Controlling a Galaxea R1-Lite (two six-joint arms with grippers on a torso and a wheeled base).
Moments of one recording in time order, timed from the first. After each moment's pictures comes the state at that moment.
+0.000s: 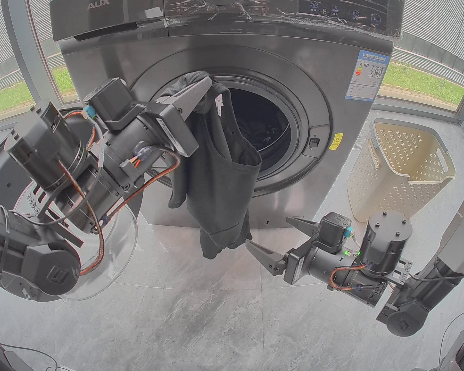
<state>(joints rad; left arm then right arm) -0.61 1.70 -0.83 -1.34 -0.13 -0.16 0.73 1.95 -0.50 -1.41 0.01 0.13</state>
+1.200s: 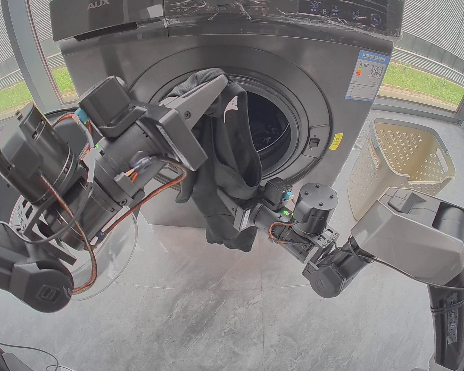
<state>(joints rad) -0.69 1.65 -0.79 -1.35 -0.14 -0.17 0.66 2.38 -1.14 -1.41 0.06 0.11</state>
